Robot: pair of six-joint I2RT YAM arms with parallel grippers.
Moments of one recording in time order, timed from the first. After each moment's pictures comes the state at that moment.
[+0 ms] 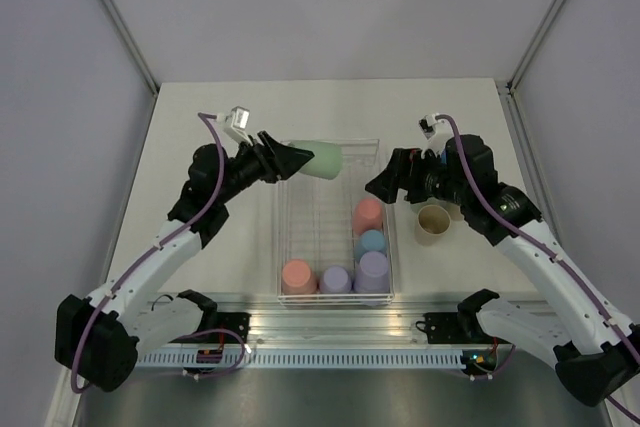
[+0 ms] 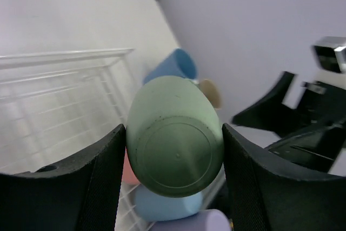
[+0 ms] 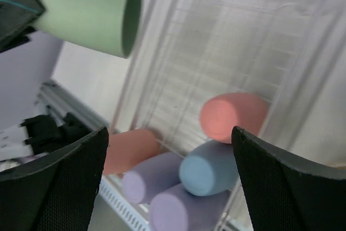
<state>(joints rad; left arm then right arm) -0.46 1.05 0.81 0.14 0.29 -0.71 0.50 0.98 1.08 -0.61 -0.22 0.46</state>
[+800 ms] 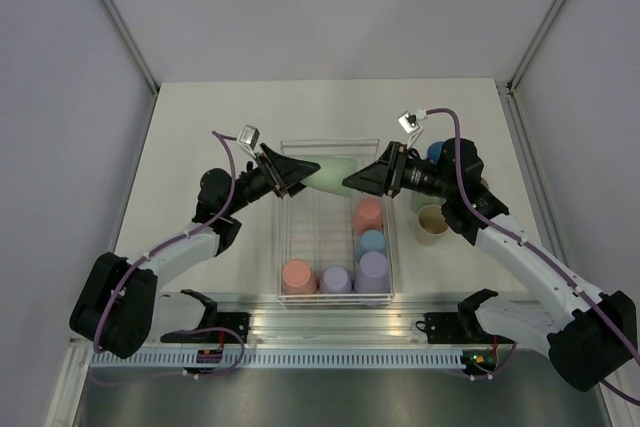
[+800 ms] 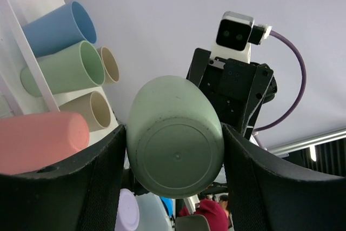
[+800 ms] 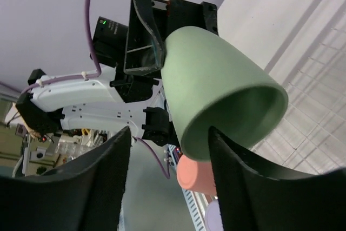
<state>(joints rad) -0.42 1.22 0.50 0.94 0.61 -1.40 0.49 1.06 0.82 0.15 -0.71 0.88</state>
